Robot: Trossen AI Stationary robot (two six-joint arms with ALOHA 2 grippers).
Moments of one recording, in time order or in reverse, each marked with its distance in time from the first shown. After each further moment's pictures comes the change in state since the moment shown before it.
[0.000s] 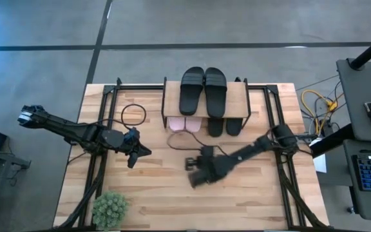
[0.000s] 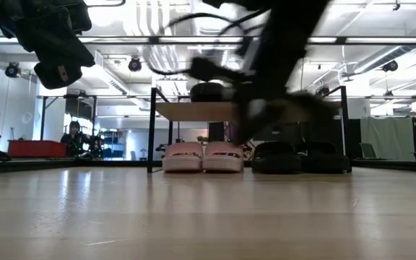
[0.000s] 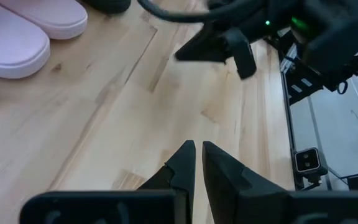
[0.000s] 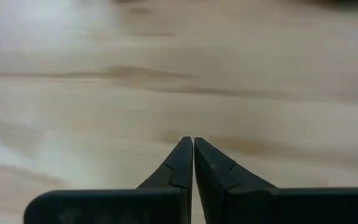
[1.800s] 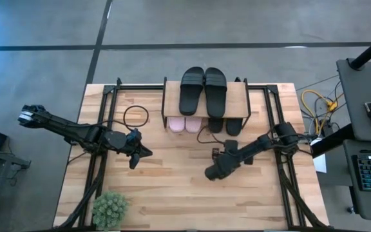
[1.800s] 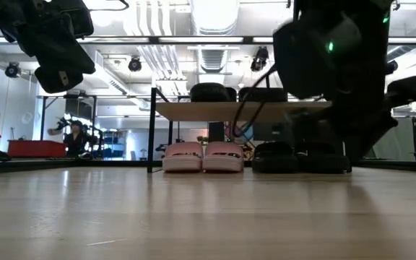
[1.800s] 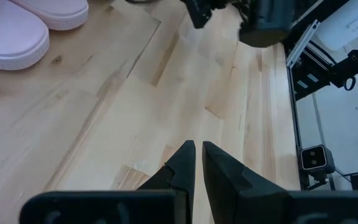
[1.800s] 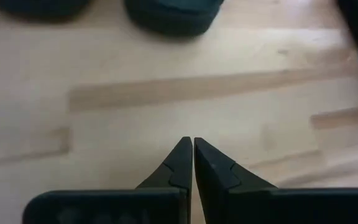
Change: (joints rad) left arm 0.000 0.039 -0.007 0.020 0.004 -0.008; right arm 0.002 -0.042 -0.198 -0.547 -0.198 0.349
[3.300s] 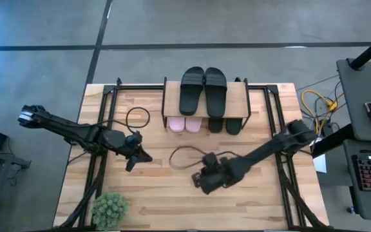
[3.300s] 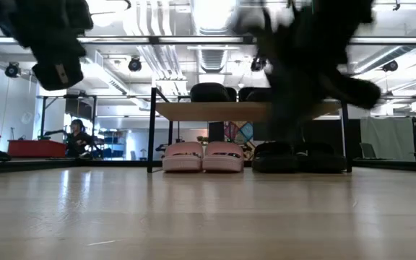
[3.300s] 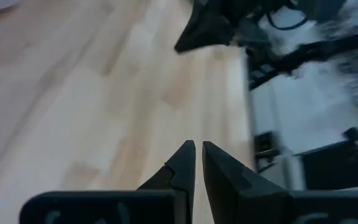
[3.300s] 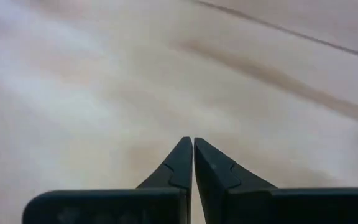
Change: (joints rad) left arm 0.005 0.001 -0.001 0.062 0.152 -0.023; right arm 0.084 -0.137 0.020 0.687 0.032 -0.641
